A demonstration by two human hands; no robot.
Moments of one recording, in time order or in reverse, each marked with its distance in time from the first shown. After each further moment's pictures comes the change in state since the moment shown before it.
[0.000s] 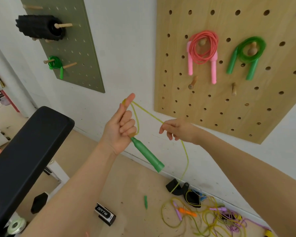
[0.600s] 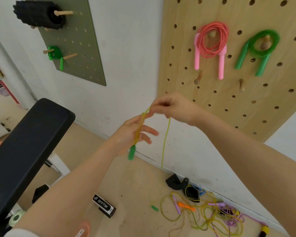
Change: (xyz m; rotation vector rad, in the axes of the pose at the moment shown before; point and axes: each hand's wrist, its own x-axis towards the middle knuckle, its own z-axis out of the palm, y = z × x) left_hand 0.008 -0.018 -0.038 0.629 -0.019 -0.192; right_hand 0.004 -0.073 -0.011 0.024 0.108 -0.275
